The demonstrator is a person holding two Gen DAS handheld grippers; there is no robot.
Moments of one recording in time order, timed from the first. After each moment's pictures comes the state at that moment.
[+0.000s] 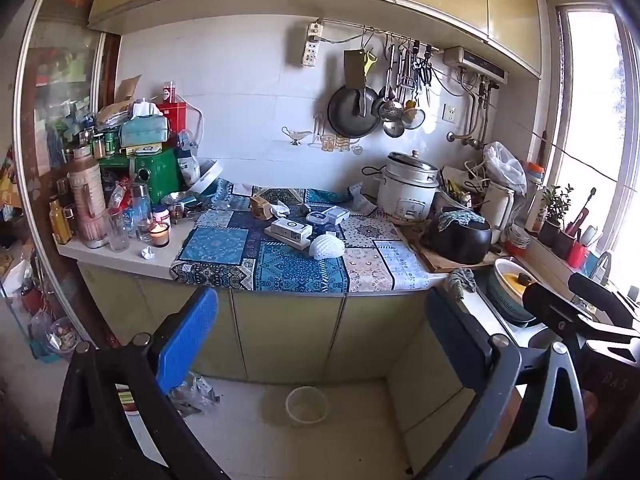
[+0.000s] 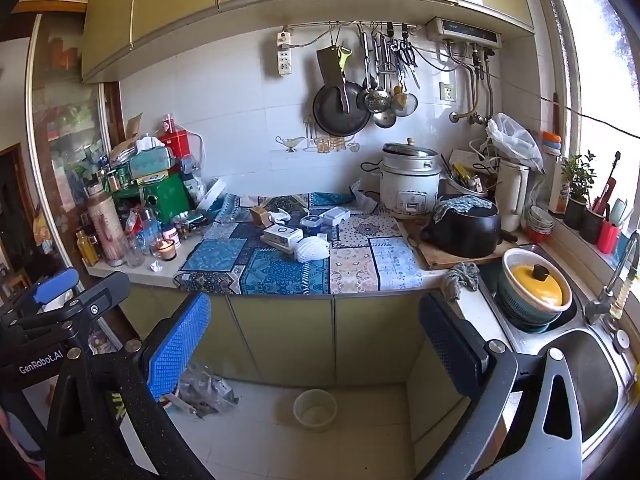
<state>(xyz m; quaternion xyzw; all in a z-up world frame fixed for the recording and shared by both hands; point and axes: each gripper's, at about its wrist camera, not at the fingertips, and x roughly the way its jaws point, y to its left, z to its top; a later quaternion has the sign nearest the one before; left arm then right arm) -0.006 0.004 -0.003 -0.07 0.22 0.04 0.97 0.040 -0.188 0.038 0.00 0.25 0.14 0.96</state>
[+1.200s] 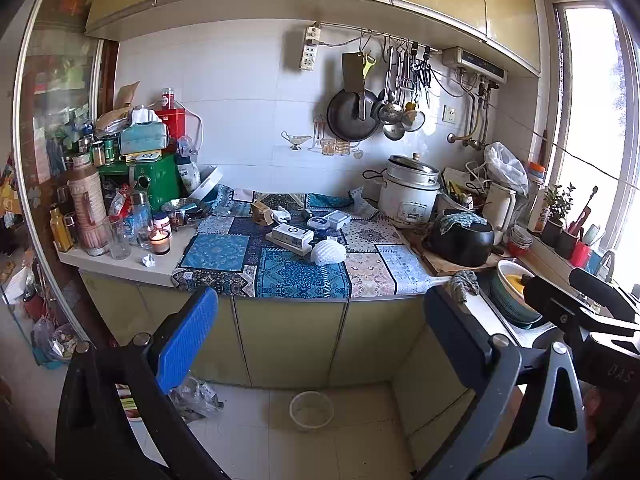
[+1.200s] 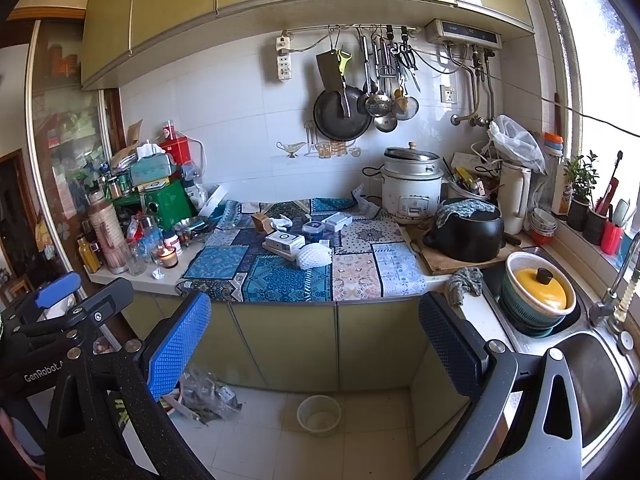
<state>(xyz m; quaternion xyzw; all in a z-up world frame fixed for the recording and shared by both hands) 0.001 0.005 0.002 -0.06 0.21 0.04 0.98 0.046 -0.178 0.045 0.01 0.24 0.14 0.96</state>
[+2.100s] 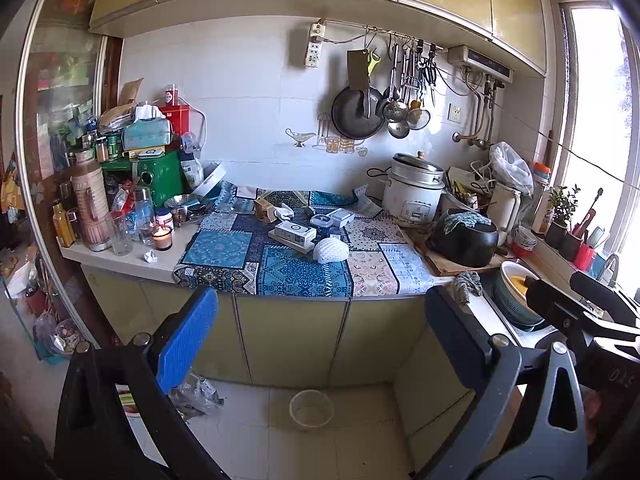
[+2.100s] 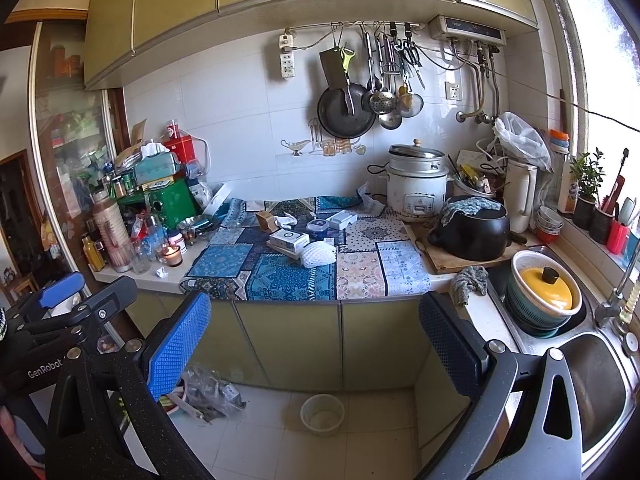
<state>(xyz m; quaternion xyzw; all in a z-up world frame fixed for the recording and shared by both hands) 0.003 0.002 -0.001 -0.06 0.21 0.05 0.97 0.045 -0.181 0.036 0.01 0.24 0.15 0.96</state>
